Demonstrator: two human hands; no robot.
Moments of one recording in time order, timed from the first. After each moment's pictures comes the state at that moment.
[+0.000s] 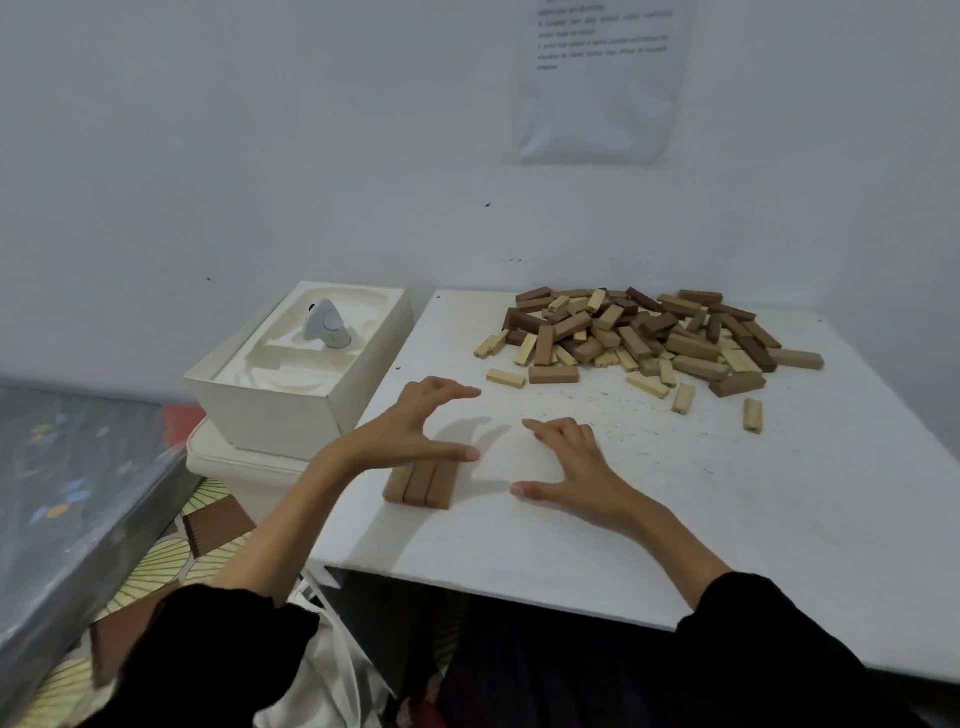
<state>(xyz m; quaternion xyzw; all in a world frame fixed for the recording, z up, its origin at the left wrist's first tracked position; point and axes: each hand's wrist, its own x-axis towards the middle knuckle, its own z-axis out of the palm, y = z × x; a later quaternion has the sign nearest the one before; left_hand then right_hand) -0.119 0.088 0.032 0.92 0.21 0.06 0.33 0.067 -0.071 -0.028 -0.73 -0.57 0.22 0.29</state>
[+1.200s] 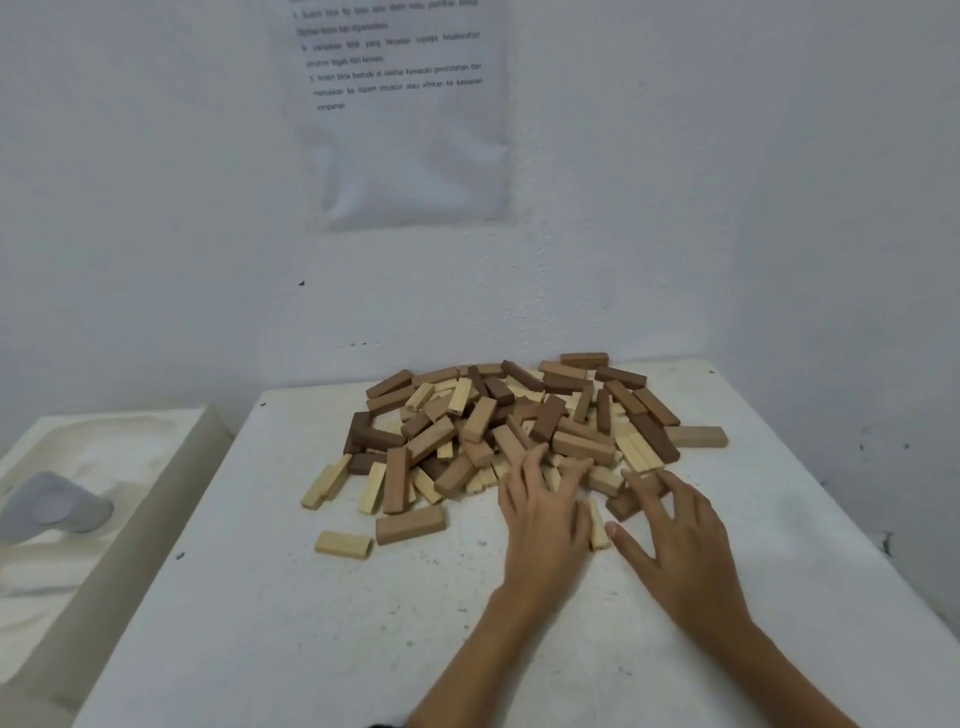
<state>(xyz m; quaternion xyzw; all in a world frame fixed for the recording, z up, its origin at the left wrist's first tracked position) 0.187 0.001 -0.054 0.90 0.21 0.26 0.26 0.272 -0.123 -0.075 -0.89 -0.36 -0.16 0.23</state>
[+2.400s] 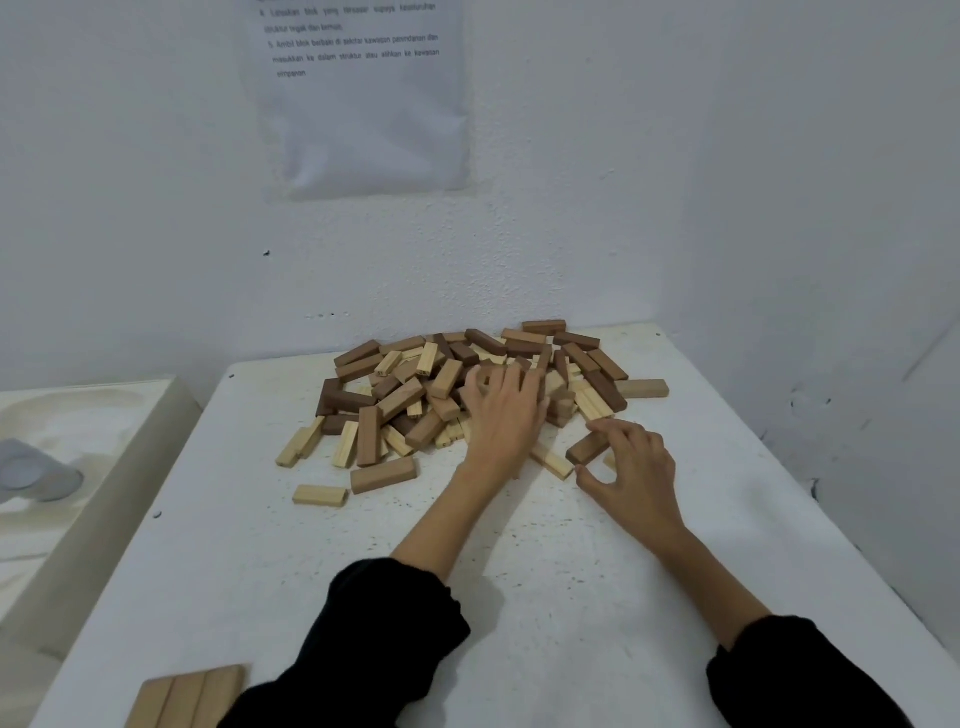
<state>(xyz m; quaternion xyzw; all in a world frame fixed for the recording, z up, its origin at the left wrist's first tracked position) 0.221 0.033 -0.024 0.93 0.15 0.33 0.02 0.270 -0.126 -0.057 -0.89 -0.31 -0.09 0.31</state>
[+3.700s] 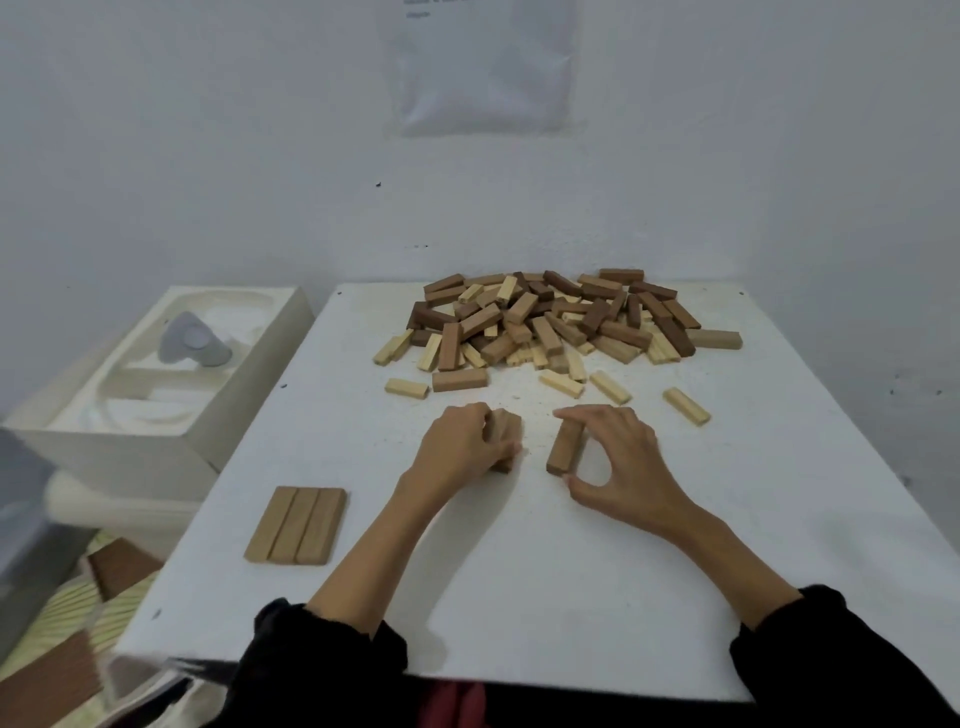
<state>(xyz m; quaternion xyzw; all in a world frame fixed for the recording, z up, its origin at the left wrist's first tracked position) 0.053 0.023 -0.010 0.91 0.35 0.05 0.24 0.187 -0.135 -0.048 -0.76 -0.56 0.02 0.34</state>
